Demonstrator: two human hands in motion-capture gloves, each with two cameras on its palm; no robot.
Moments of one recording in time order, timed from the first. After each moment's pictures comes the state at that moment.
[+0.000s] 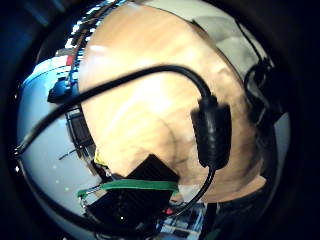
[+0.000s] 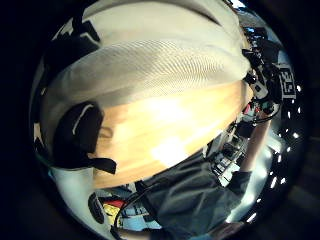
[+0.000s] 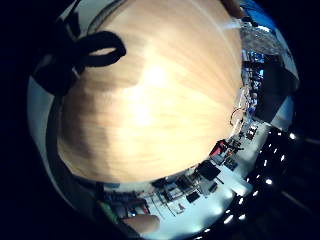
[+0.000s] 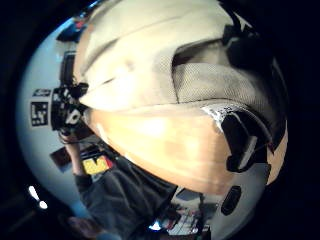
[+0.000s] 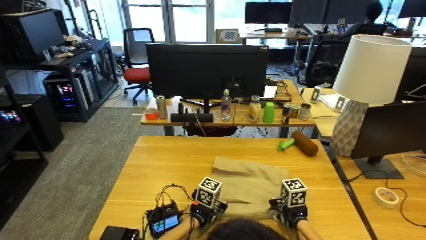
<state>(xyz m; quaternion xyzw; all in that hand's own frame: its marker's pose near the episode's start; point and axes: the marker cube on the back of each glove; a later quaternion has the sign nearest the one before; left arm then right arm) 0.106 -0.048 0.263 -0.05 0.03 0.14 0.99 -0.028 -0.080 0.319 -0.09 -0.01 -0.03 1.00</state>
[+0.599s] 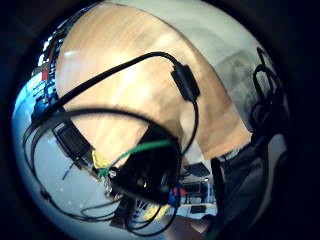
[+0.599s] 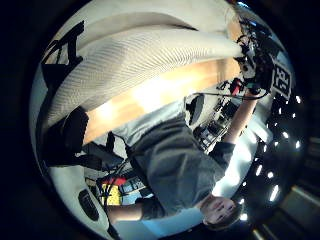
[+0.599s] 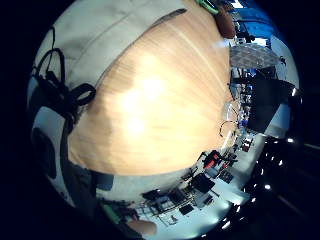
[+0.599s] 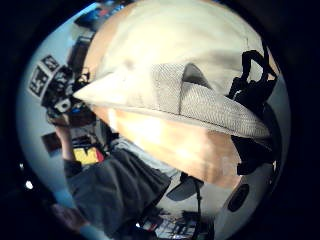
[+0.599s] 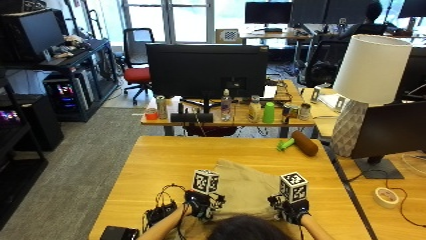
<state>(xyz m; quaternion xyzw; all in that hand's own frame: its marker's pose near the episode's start) 0.085 -0.011 0.198 -0.23 0.10 0.23 0.94 -0.036 -0.065 0.271 -0.06 -0.01 -0.12 0.99</state>
